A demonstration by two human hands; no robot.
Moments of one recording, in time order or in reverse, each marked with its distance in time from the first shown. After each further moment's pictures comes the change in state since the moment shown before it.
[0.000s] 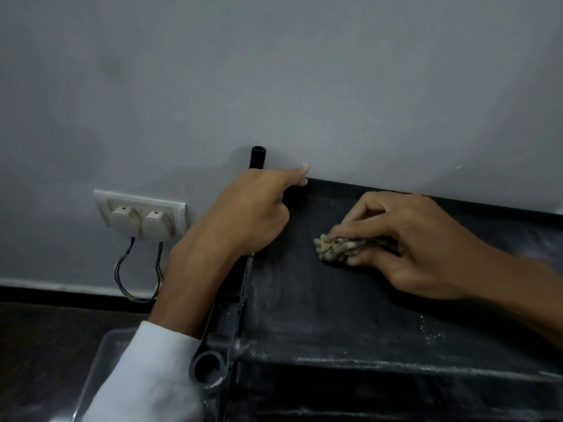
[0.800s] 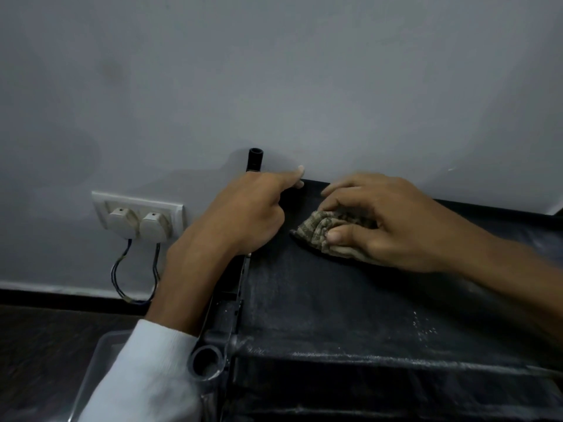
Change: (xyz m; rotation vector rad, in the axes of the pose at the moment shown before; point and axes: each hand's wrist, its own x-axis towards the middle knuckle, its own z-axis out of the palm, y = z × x) left_hand 0.001 0.000 0.000 0.047 -0.008 0.013; right_hand 0.020 -0.016 -0.014 0.037 -0.040 0.179
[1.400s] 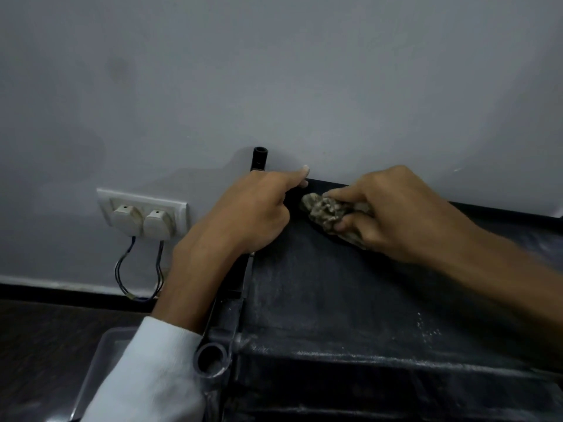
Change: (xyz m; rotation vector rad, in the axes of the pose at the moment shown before) left_hand 0.000 0.002 0.001 -0.003 0.004 0.006; right_hand 0.009 -0.015 -0.003 -0.187 0.033 0.108
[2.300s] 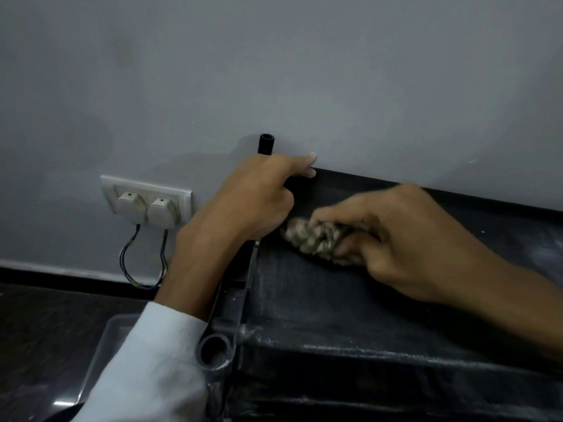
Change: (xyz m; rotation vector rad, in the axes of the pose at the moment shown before) left_hand -0.001 0.000 -0.003 -0.096 0.023 -0.050; right_hand -0.026 -0.019 0.011 0.202 0.014 -0.131
